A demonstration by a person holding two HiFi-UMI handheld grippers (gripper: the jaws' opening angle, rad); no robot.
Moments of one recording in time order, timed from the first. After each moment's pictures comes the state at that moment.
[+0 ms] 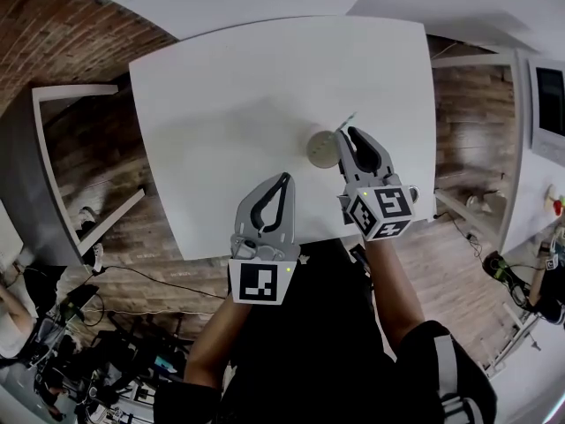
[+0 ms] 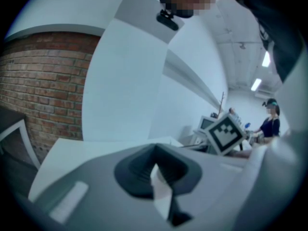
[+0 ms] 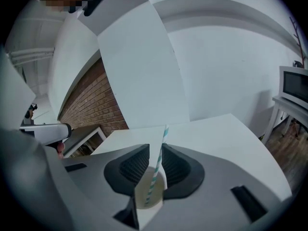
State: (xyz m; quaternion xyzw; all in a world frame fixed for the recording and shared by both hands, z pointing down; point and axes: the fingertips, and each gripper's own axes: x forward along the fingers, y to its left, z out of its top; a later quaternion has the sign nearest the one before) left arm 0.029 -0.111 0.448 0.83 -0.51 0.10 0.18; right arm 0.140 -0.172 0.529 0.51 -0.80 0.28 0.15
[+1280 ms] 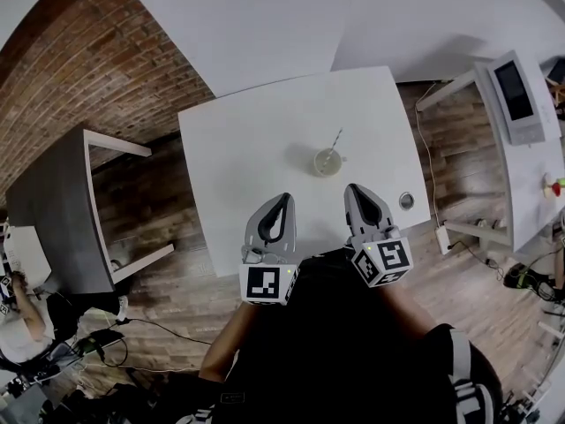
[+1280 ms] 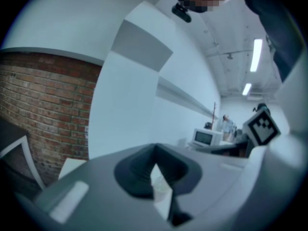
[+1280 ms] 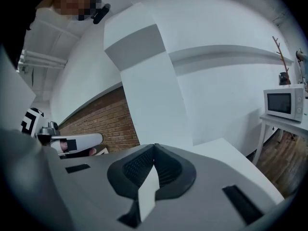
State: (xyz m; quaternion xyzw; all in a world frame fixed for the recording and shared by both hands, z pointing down) left arm -0.018 -0.049 0.351 0.86 -0.50 0.04 0.11; right arm 0.110 -0.053 0.381 0.56 -0.81 0.19 0.04
